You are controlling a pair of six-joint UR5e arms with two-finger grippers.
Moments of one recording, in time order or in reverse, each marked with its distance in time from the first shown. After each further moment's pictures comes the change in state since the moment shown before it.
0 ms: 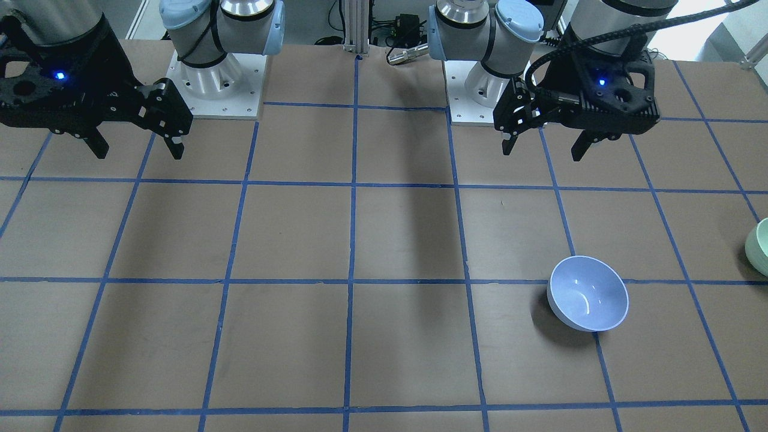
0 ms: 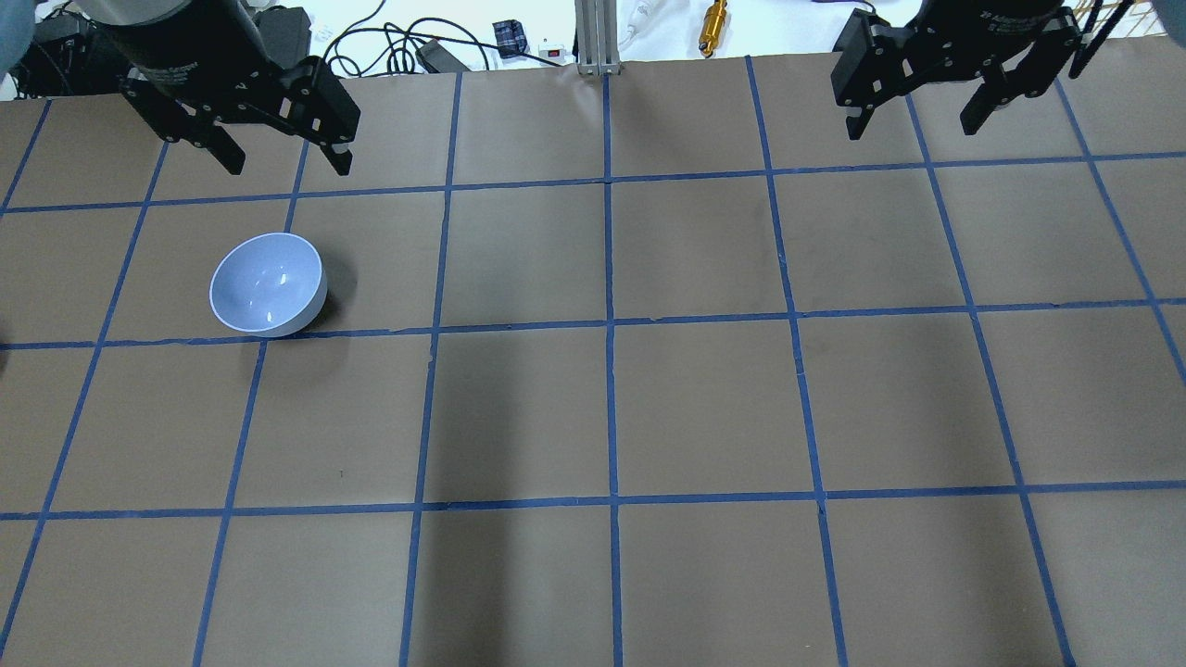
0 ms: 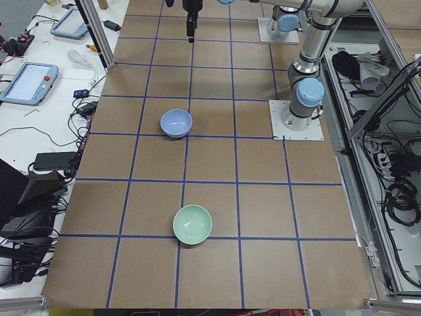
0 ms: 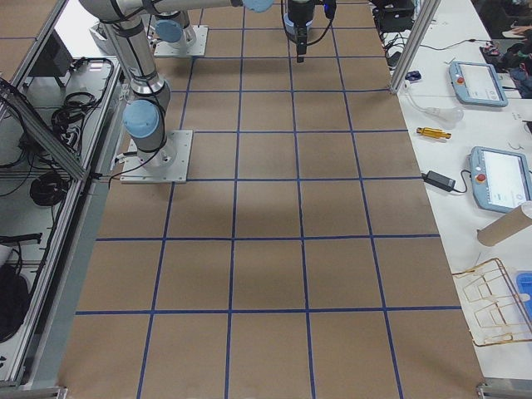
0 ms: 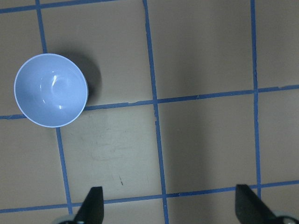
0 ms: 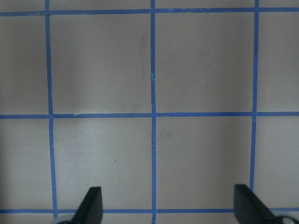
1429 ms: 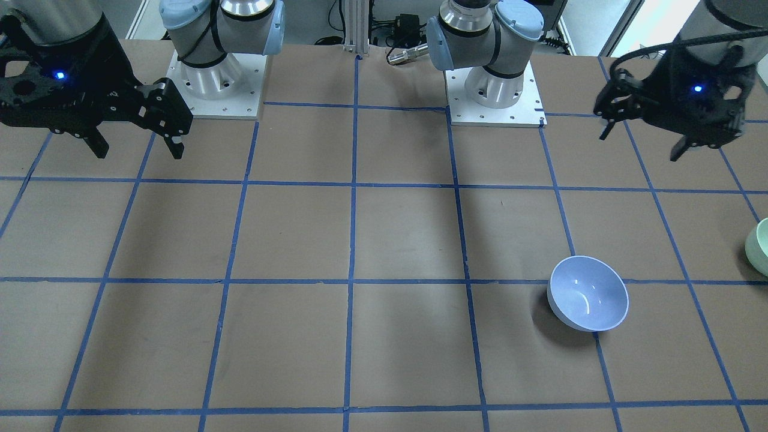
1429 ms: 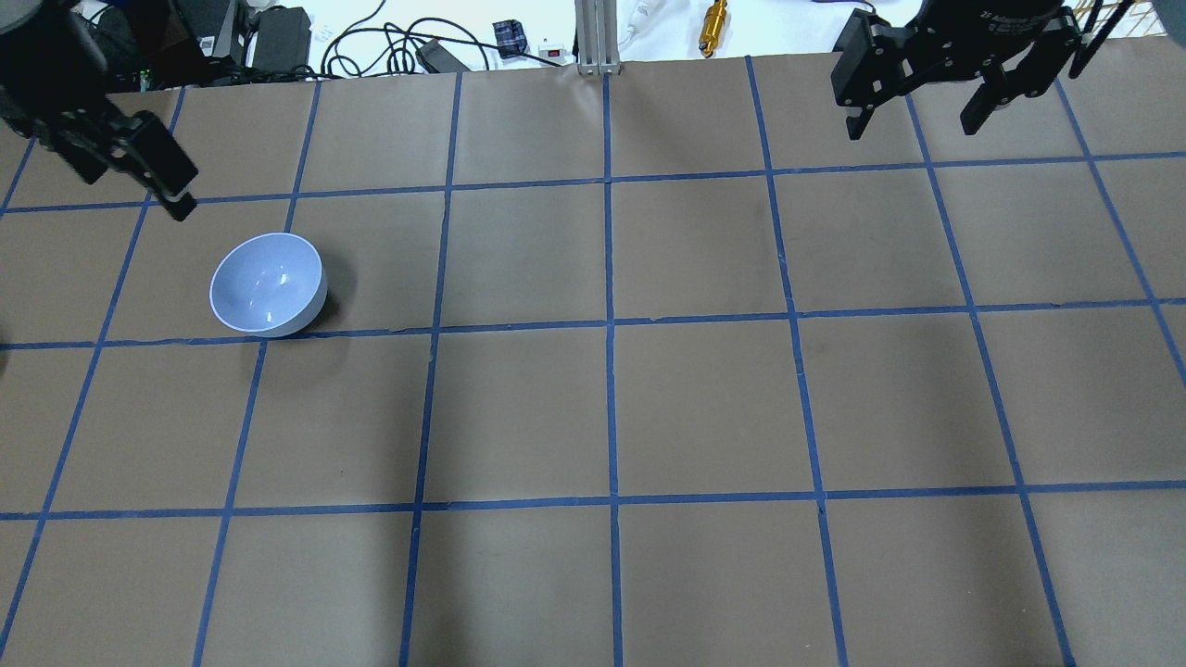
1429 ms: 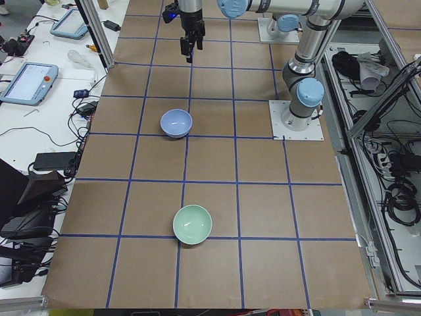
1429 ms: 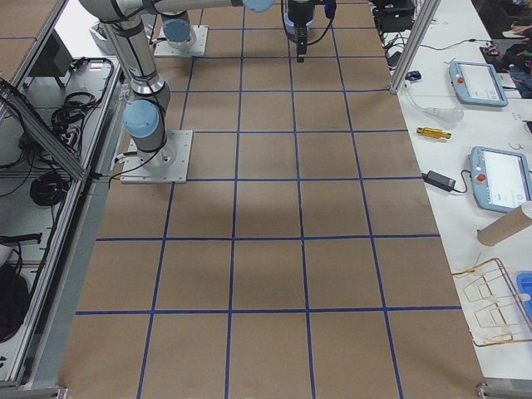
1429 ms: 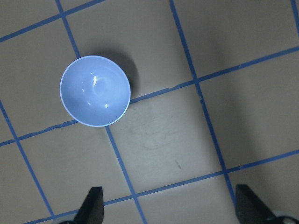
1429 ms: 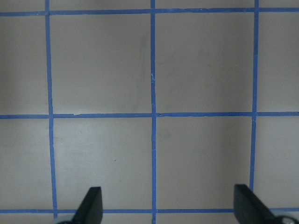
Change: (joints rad) left arm 0.267 0.015 -0.006 -0.108 0.134 0.665; right arm 0.000 0.000 0.000 0.000 0.000 0.000
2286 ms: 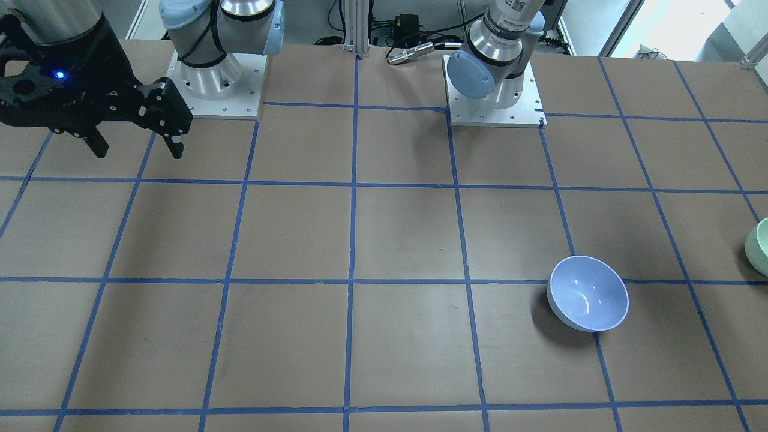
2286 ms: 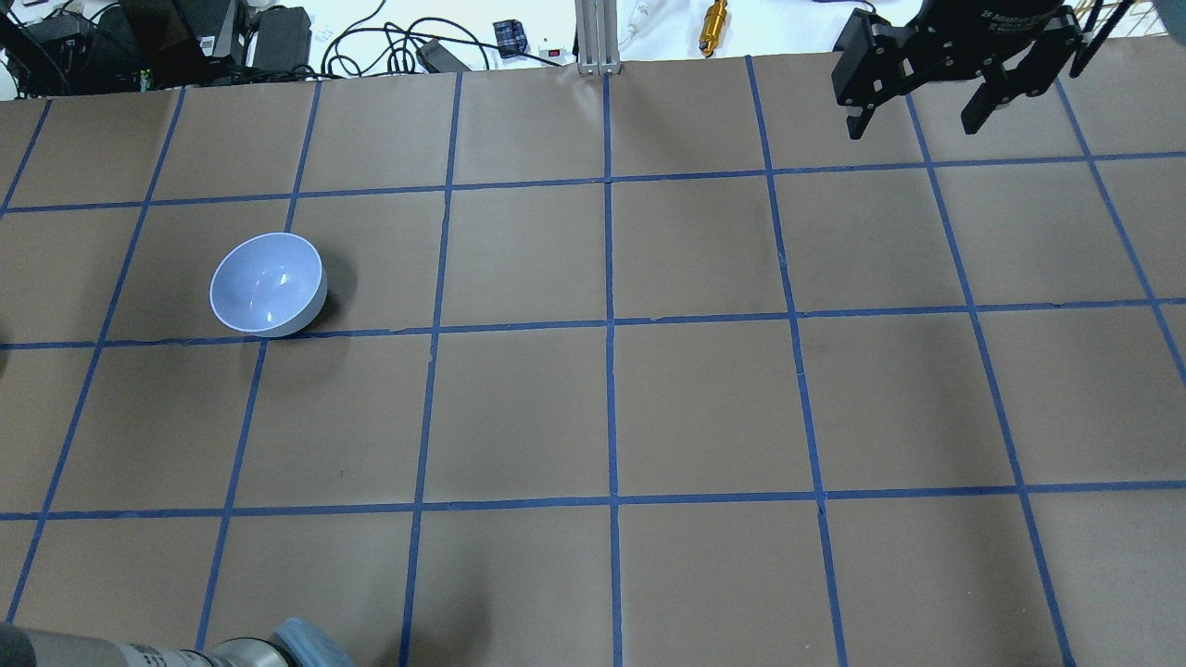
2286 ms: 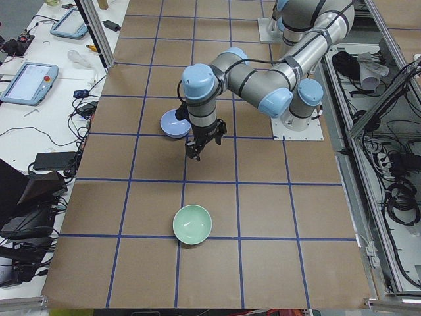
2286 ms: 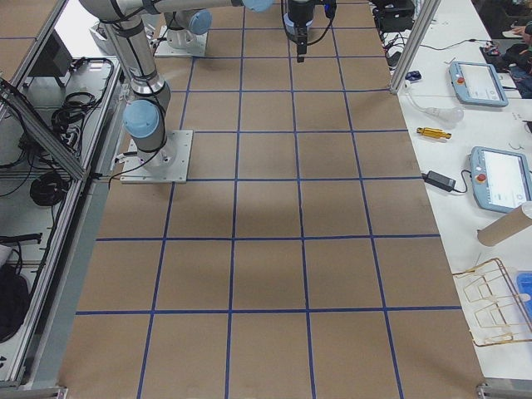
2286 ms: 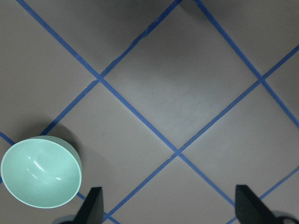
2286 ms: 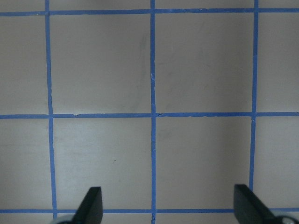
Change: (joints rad) left arm 0.606 -0.183 -0.046 0.291 -0.014 1.056; right arm 0.000 -0.001 0.000 0.000 -0.001 -0.001
